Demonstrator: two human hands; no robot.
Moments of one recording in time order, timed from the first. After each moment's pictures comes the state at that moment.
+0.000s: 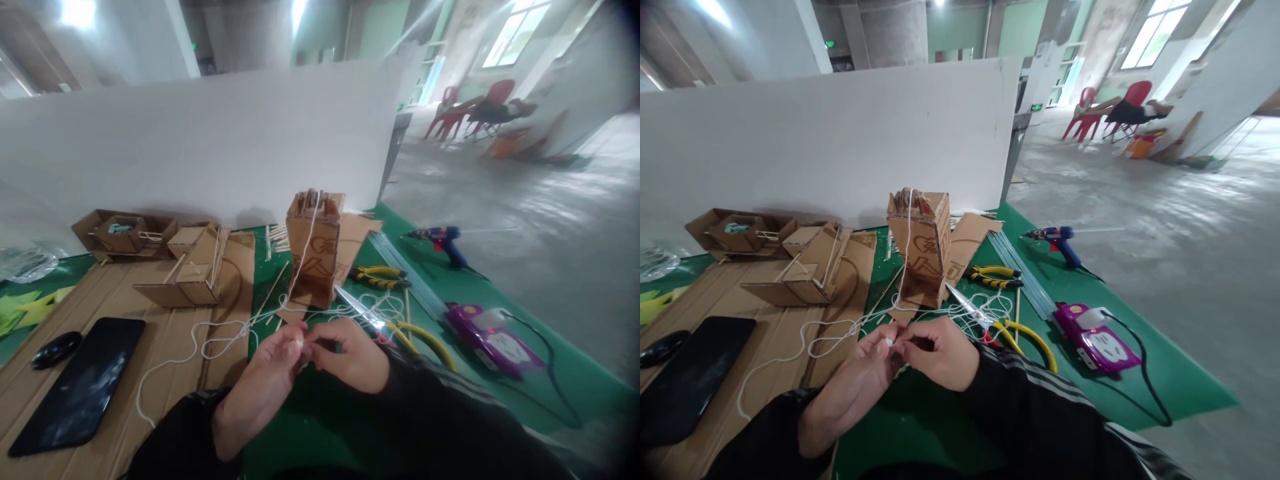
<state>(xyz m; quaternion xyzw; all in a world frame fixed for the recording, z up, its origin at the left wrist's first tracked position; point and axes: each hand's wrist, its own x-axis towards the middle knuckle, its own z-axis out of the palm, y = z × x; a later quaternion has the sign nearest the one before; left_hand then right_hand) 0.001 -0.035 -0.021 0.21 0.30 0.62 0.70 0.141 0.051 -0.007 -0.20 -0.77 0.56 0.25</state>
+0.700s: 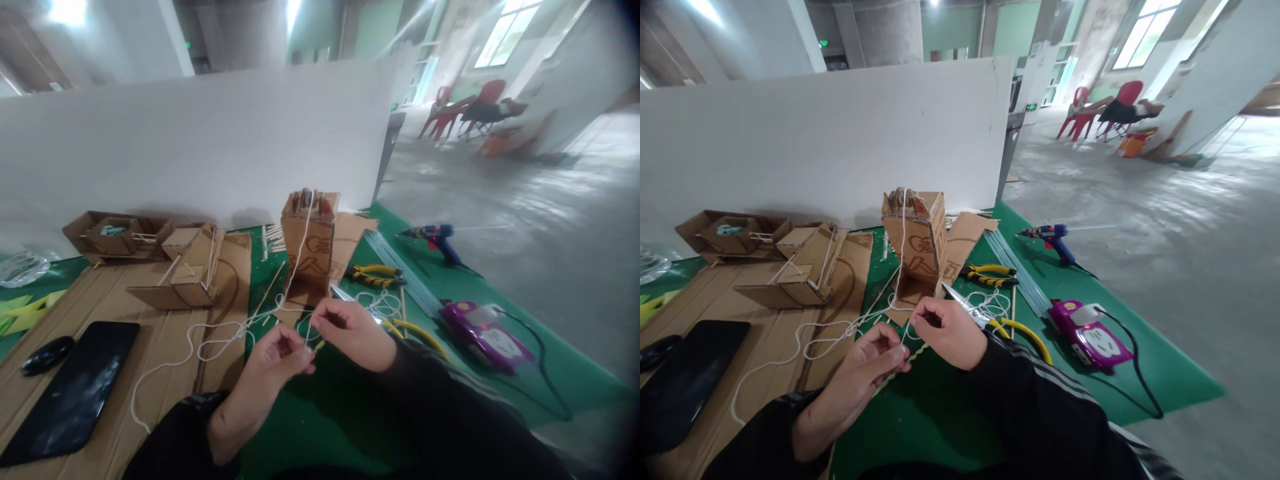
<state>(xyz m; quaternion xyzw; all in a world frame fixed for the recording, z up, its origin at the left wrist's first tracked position) 0.001 -0.032 -0.022 0.26 0.45 0.57 0.63 0.150 0.068 0.001 -0.32 -0.78 0.47 0.25</state>
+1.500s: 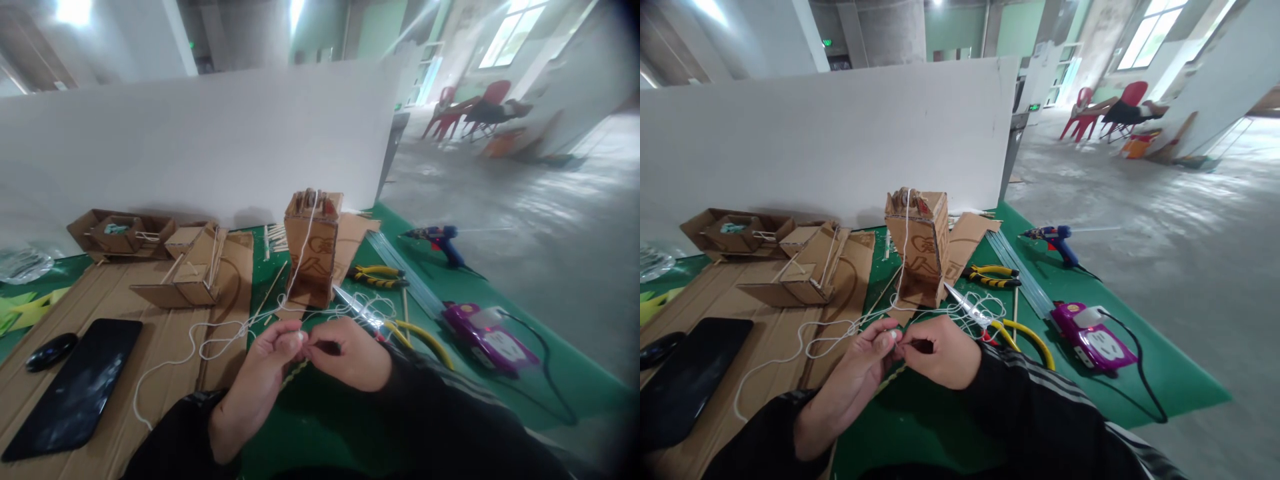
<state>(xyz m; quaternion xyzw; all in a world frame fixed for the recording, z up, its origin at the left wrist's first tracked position) -0.002 -0.031 -0.026 0.17 0.41 0.63 0.64 0.145 0.055 -0.004 -0.19 -0.83 0.46 0.23</state>
